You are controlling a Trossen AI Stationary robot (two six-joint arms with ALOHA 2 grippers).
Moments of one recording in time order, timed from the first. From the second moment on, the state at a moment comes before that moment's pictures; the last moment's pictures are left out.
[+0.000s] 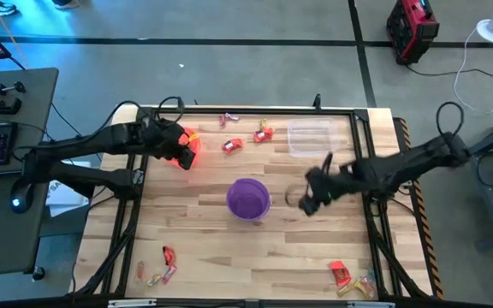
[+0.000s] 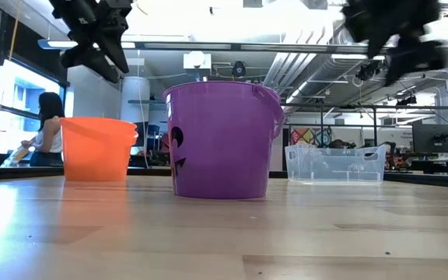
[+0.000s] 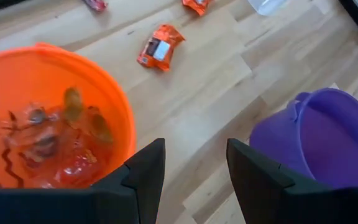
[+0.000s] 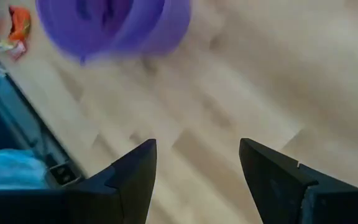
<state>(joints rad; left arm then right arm) 0.25 0.98 0.94 -0.87 -0.14 -0.68 0.28 1.19 0.94 -0.77 0.01 1.24</state>
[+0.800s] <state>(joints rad) 0.22 1.06 0.94 -0.86 -0.14 -0.66 0.74 1.31 0.59 -0.42 -0.72 2.09</state>
